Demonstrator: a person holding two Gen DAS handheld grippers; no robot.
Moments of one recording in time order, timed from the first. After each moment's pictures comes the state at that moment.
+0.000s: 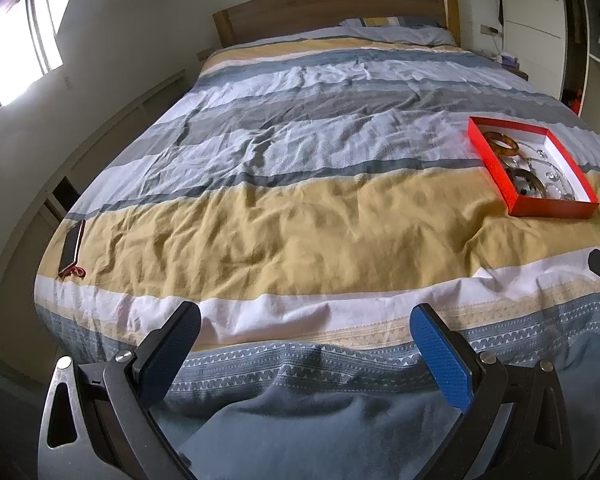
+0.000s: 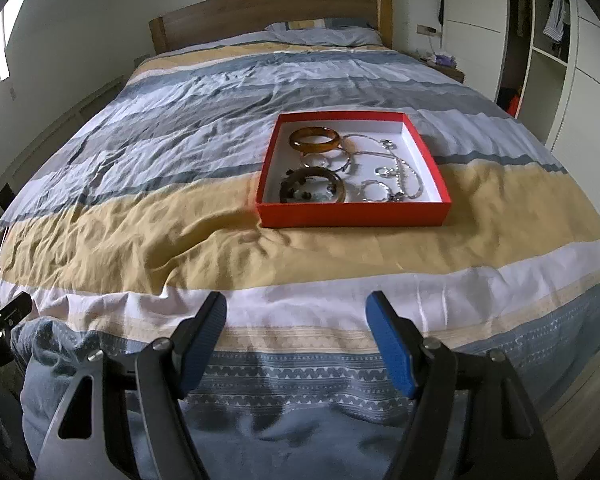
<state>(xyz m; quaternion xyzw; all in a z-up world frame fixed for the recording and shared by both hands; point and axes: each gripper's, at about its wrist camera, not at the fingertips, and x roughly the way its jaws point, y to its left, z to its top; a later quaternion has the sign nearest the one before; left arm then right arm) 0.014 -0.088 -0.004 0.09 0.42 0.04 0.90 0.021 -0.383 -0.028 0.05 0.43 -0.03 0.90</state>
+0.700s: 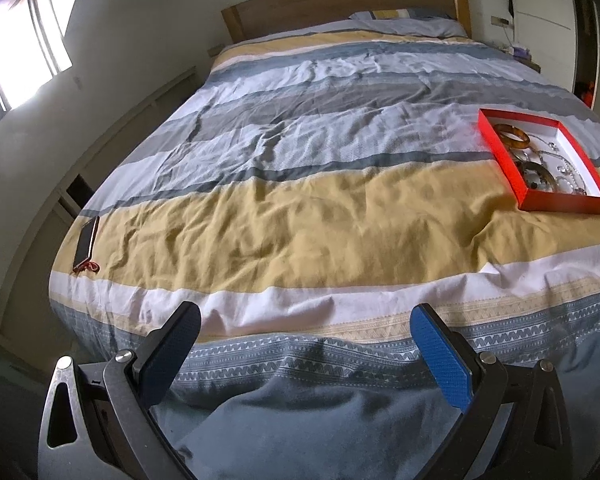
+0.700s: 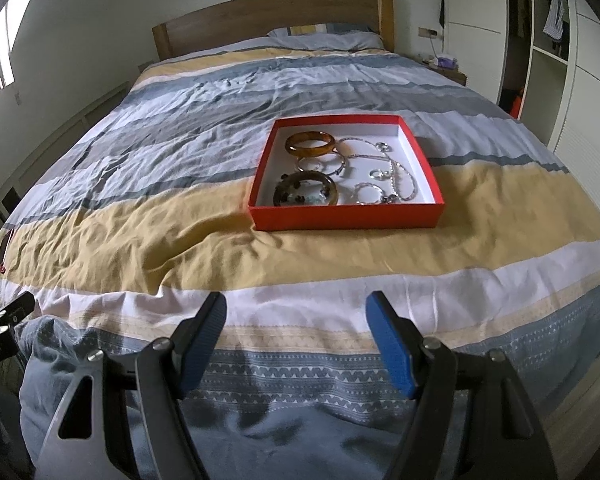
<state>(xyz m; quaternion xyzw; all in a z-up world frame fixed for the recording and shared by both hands) 0.011 -0.100 -0.004 0.10 0.43 0.07 0.89 0.014 -0.396 -0.028 0.06 0.42 -0.02 0.91</state>
